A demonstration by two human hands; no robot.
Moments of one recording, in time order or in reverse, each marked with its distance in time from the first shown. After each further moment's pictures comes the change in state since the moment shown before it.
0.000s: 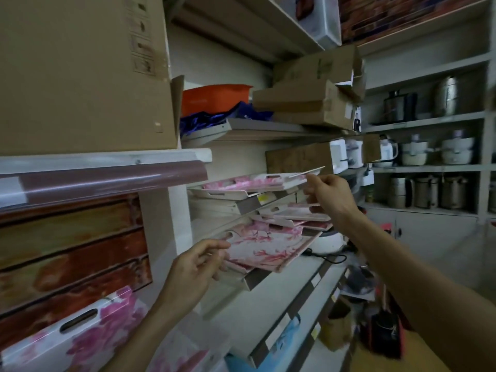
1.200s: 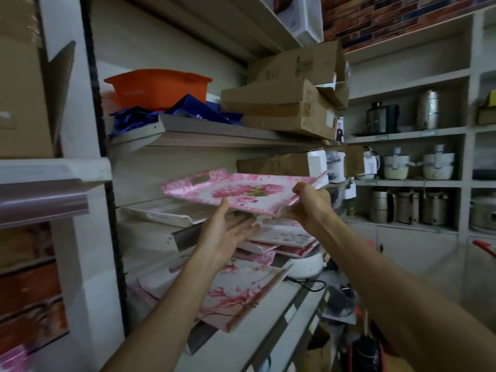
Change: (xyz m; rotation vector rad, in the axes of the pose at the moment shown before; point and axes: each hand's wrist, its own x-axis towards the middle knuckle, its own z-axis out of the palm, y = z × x) left_hand 0.228 -0.008 0.171 -1.070 0.006 -0.538; right_hand 0.166 0.055 -0.021 0.414 0.079 0.235
